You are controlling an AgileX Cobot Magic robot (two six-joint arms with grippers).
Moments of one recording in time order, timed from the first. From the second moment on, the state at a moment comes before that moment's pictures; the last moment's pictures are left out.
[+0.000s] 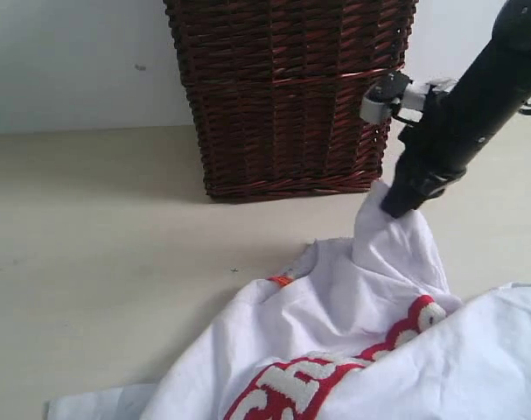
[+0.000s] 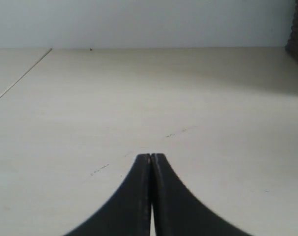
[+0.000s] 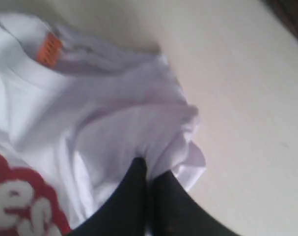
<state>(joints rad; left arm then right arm) 0.12 0.00 0.00 0.10 0.37 -0.08 0.15 1.90 -1.37 0.37 1.04 -1.02</state>
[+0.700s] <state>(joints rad) 0.12 0.00 0.00 0.10 0.37 -0.08 0.15 1.89 -1.37 0.11 0.87 -0.75</state>
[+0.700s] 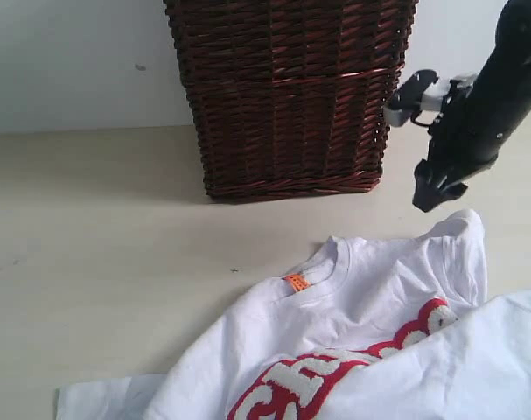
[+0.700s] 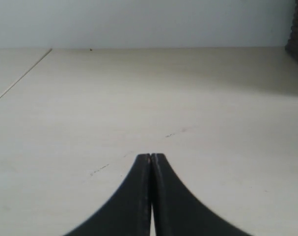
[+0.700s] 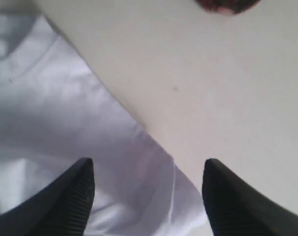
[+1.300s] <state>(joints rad) 0.12 0.00 0.00 0.10 0.37 -0.08 0.31 2.14 -1.37 0.22 0.91 -0.70</state>
